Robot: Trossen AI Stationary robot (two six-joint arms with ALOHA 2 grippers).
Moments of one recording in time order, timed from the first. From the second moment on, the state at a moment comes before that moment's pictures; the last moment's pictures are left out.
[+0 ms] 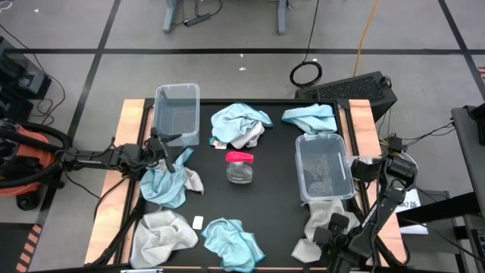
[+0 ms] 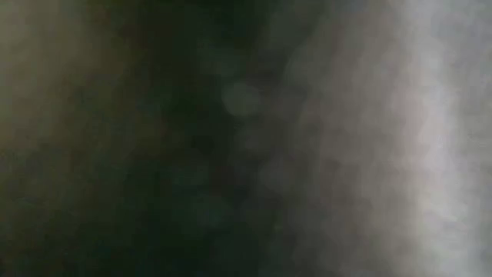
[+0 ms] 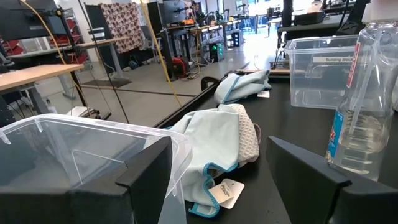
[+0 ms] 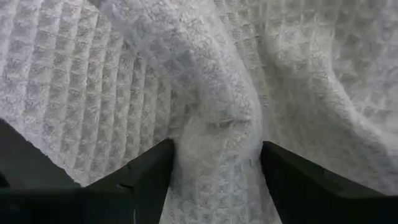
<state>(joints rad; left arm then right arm) -0.09 0.00 0.07 -0.14 -0.55 0.09 1.10 1.84 1.12 -0.91 0.11 1.49</state>
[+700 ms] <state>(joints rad) -0.09 0.00 0.07 -0.14 -0.55 0.09 1.09 1.84 1.10 -0.89 0.11 1.45</state>
